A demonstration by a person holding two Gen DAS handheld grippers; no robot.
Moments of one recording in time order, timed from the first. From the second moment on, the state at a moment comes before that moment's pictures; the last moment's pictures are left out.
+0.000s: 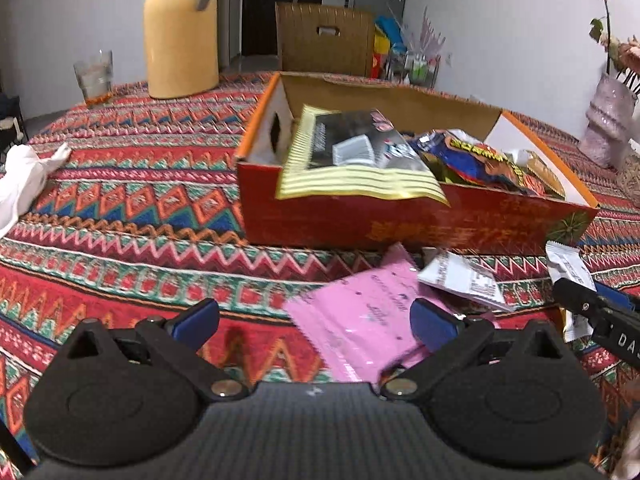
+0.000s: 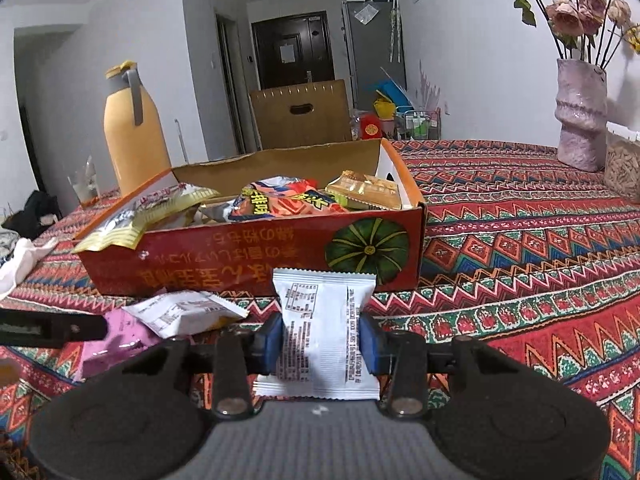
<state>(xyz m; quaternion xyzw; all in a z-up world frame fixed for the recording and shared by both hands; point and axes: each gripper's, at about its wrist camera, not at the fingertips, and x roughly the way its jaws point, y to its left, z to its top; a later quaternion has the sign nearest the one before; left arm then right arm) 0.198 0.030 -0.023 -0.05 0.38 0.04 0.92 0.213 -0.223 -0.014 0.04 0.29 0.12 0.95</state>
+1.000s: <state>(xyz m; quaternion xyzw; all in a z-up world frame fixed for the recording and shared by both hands) 0.219 -0.006 -0.036 -0.05 0.43 0.09 0.90 0.198 -0.224 -0.011 0.05 0.26 0.14 0.96</state>
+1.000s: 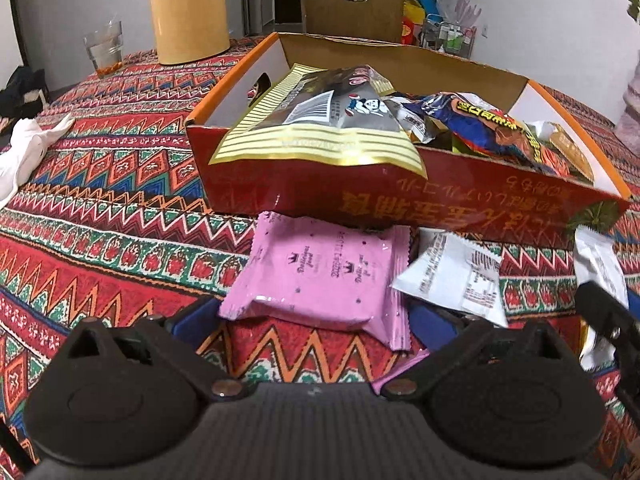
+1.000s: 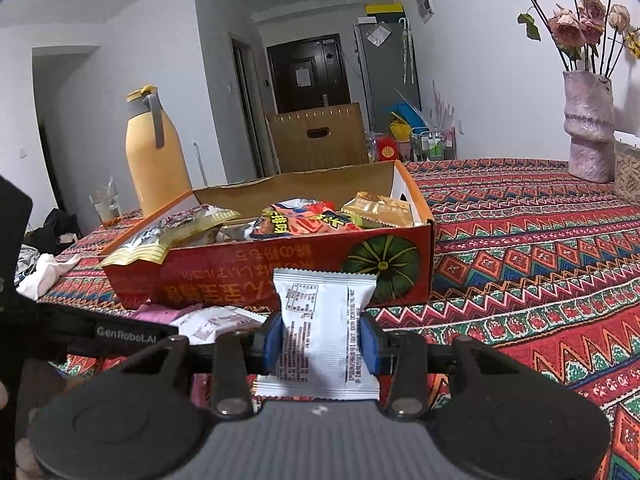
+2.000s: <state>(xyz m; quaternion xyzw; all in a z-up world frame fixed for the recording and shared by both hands) 0.232 0.012 -0.038 -0.03 0.41 0.07 0.91 0.198 -0.220 -0.013 0.05 0.25 0.14 0.96</state>
